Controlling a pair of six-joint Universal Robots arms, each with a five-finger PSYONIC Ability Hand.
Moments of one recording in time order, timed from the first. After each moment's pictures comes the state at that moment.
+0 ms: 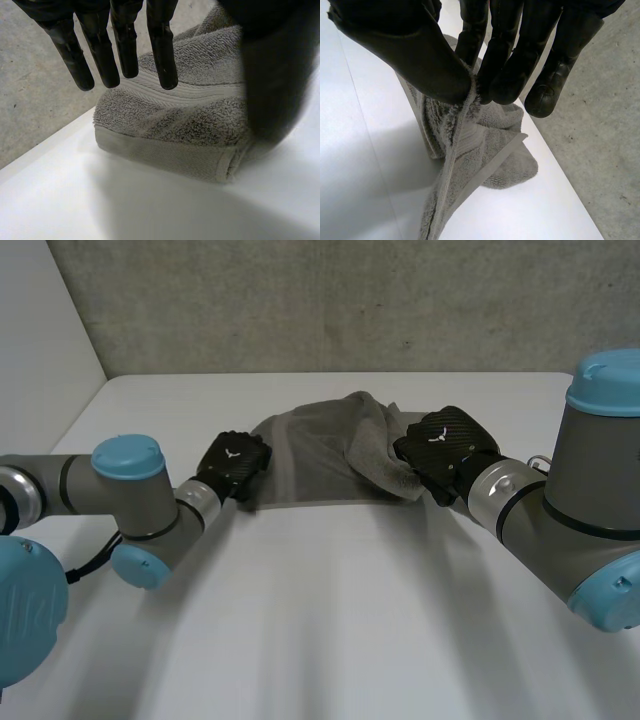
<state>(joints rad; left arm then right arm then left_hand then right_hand) 4.35 -2.52 -1.10 3.43 -1.30 3.45 2.05 -1.19 1.38 0.10 1.42 2.48 0.45 0.44 0.44 0.44 0.28 1.32 1.31 1.33 1.33 1.16</state>
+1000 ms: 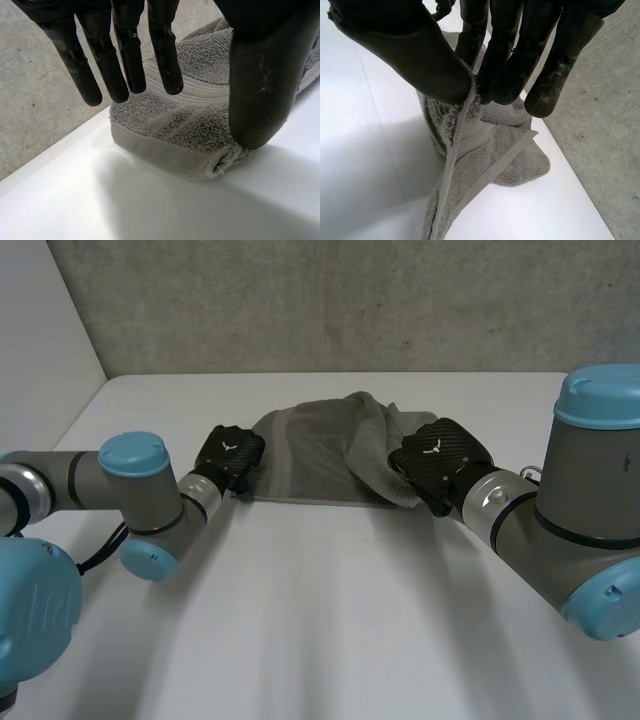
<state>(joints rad) 4.34 -2.57 -1.01 3.43 -1.35 3.45 2.06 -1.17 1.40 0.09 1.42 2.47 0.62 0.62 0.62 0.62 0.44 1.32 1.31 1.33 1.33 1.16</state>
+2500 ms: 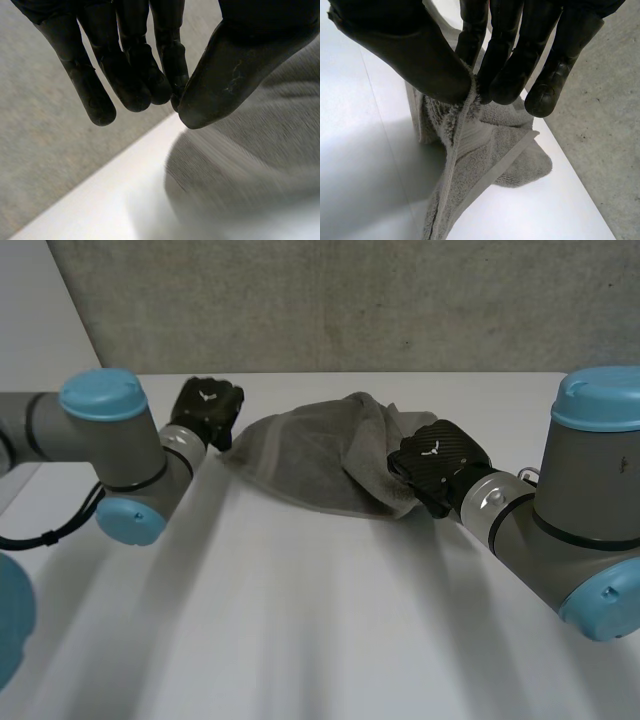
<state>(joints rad) 4.33 -2.38 -0.97 3.29 -1.48 3.43 2.06 -1.17 1.40 0.08 1.42 2.47 1.25 1.34 1.34 1.35 1.06 1.32 1.31 1.33 1.34 1.16</state>
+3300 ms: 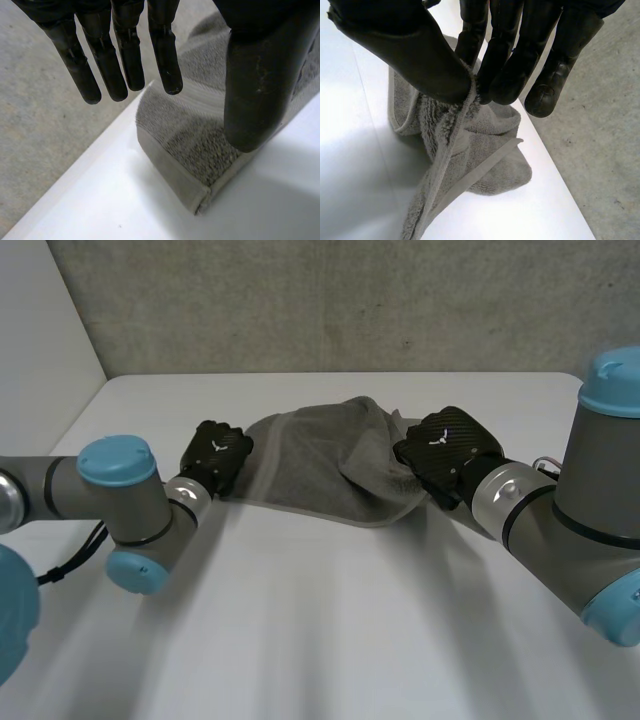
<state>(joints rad) 4.34 -2.43 -1.21 3.51 -1.41 3.64 2.06 -1.24 1.41 0.11 1.42 2.44 0.57 0.59 0.59 0.59 0.39 1.32 1.31 1.33 1.34 1.16</state>
